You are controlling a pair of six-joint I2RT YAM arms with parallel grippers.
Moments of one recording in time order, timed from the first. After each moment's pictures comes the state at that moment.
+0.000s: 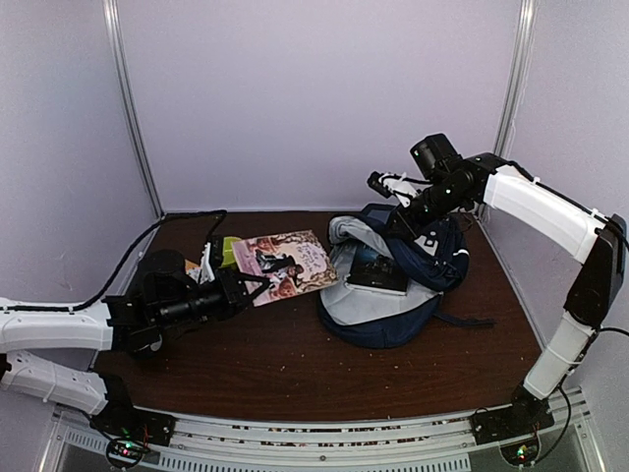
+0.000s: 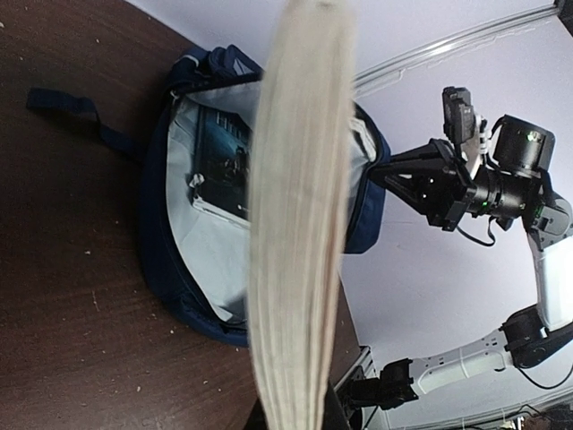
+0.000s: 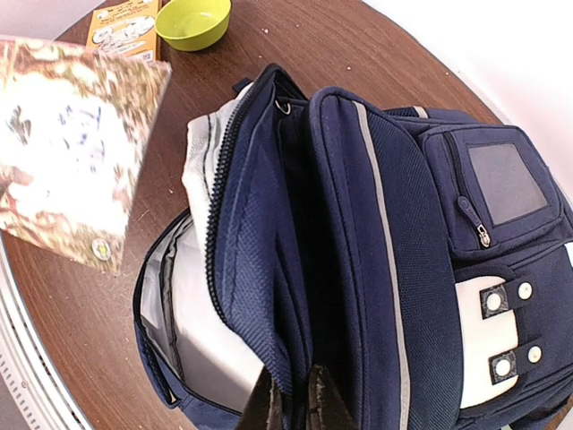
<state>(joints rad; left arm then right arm) -0.90 1.07 0.53 0.34 0.05 -1.06 0.53 1.68 1.65 -0.88 -0.23 -0.27</state>
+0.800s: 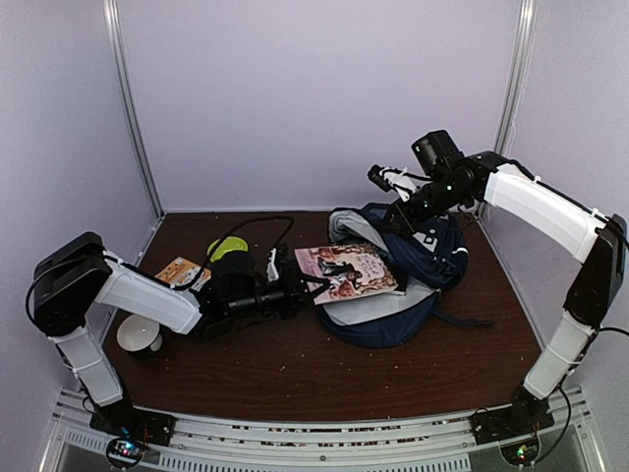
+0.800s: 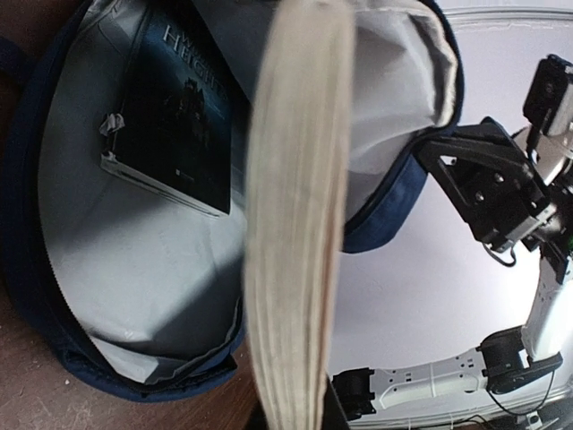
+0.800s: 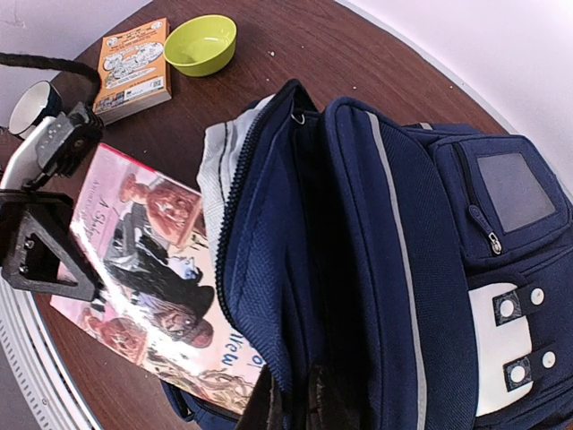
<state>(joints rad) -0.92 1.71 0.75 0.83 0.23 -1.27 0.53 1.68 1.67 -0.85 -0.28 -0.21</state>
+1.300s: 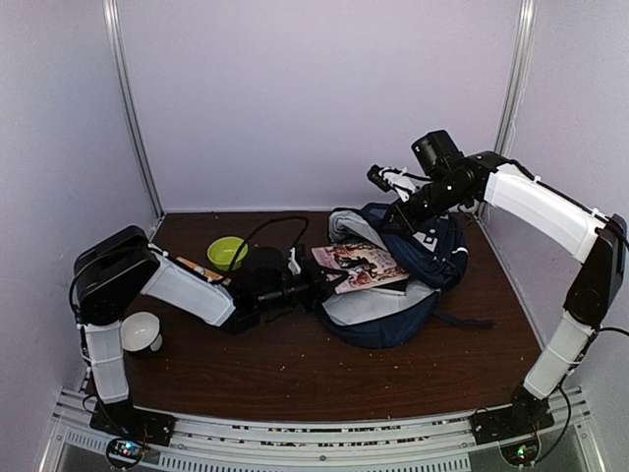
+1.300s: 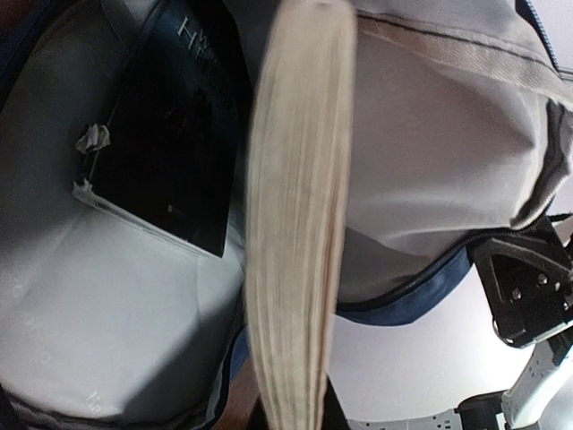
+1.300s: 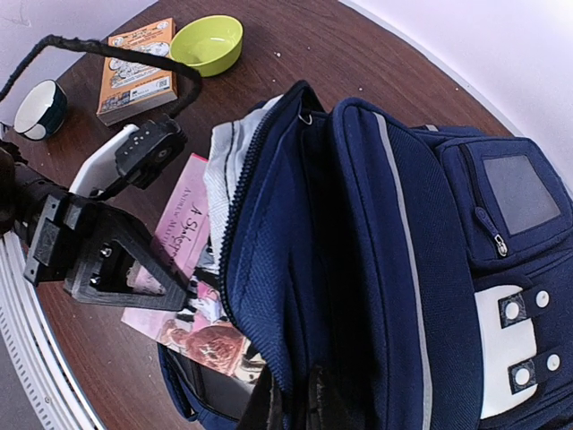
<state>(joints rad) -0.92 1.96 0.96 0.90 0.19 -1.45 0.53 1.68 1.67 -0.85 -0.29 -0.21</state>
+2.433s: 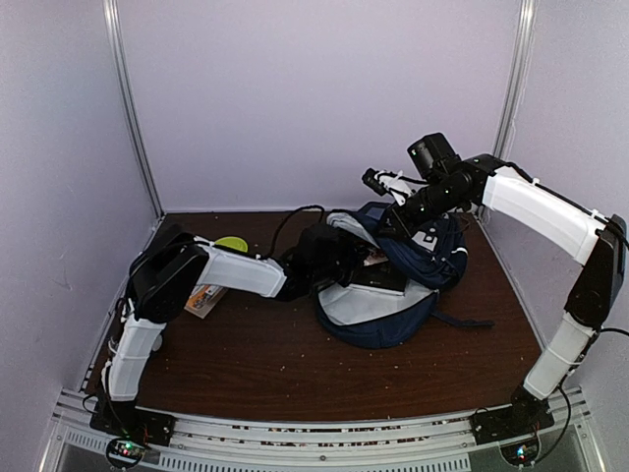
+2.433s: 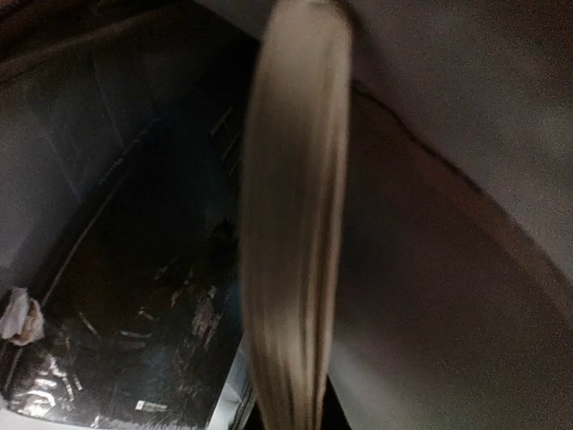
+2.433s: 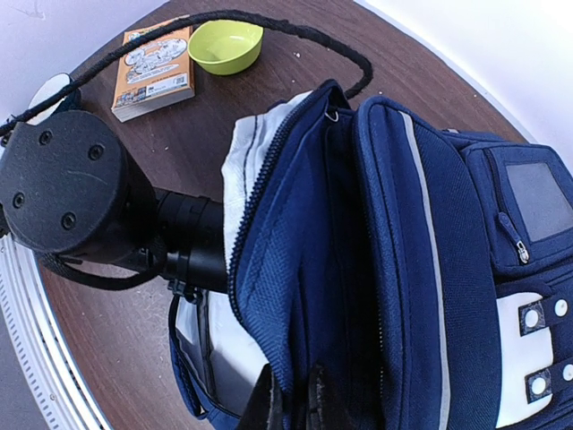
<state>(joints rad) -0.92 2.30 1.57 0.47 -0.06 -1.64 0.56 1.67 1.64 -0.83 -0.31 -0.21</state>
